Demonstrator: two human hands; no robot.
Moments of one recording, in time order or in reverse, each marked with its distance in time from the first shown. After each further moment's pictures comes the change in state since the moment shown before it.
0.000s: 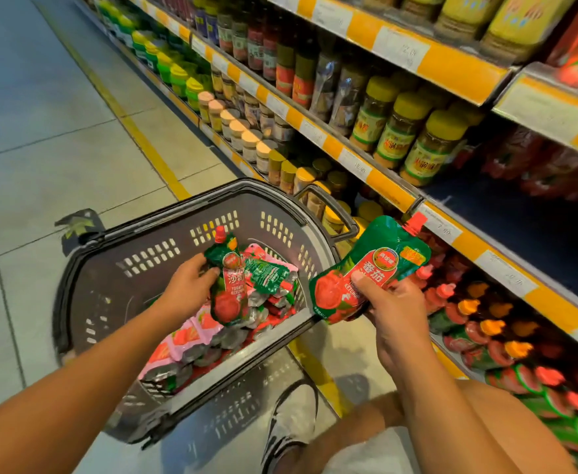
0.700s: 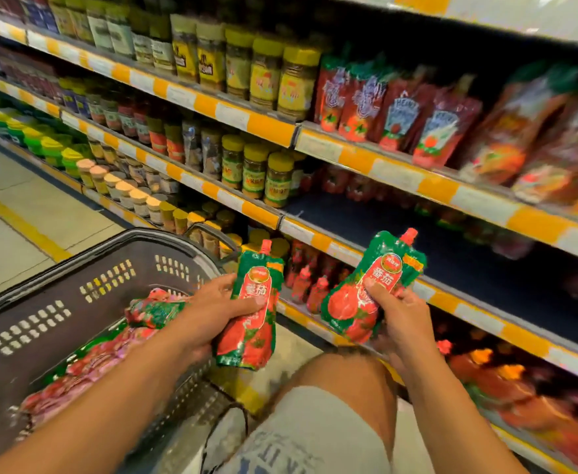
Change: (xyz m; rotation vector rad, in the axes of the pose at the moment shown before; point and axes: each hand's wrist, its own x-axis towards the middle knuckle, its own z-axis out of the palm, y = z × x) left_hand -0.150 0.203 0.116 -0.516 -0.578 -0.059; right_hand -0.079 -0.059 -0.190 0.115 0.327 -0.070
